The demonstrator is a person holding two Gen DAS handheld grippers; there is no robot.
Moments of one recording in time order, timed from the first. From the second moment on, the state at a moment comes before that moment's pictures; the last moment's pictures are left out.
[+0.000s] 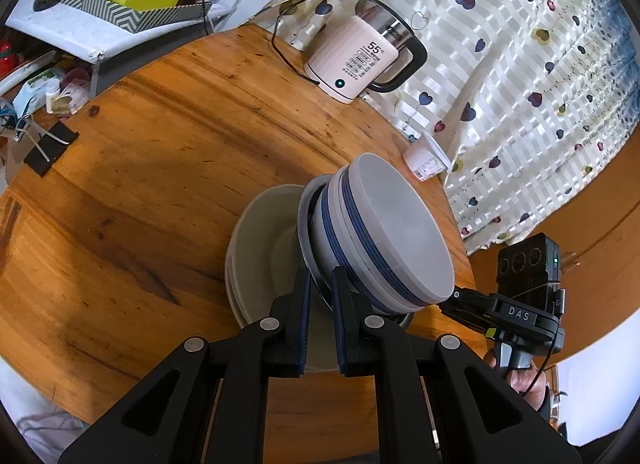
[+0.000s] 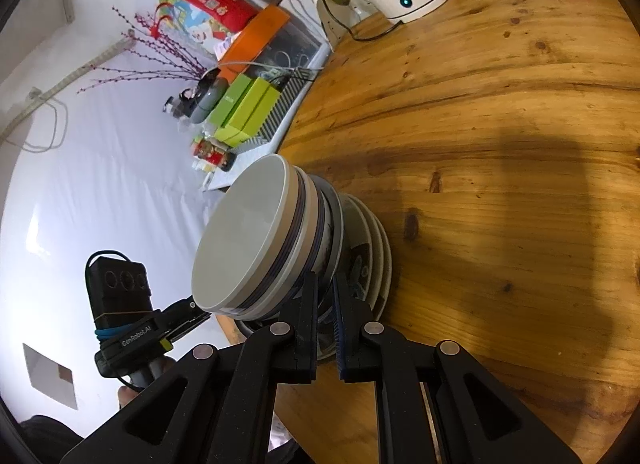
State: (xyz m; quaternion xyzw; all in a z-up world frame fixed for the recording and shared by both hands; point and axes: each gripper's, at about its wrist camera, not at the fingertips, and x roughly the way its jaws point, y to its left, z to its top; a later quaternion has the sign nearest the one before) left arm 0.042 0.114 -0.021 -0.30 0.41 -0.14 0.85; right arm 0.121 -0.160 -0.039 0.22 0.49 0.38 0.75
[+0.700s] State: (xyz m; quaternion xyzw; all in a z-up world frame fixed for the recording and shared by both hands) left arm 0.037 0.127 -0.030 -0.31 0.41 -0.14 0.85; right arm 0.118 -0.146 -0.035 0.19 0.50 0.37 0.76
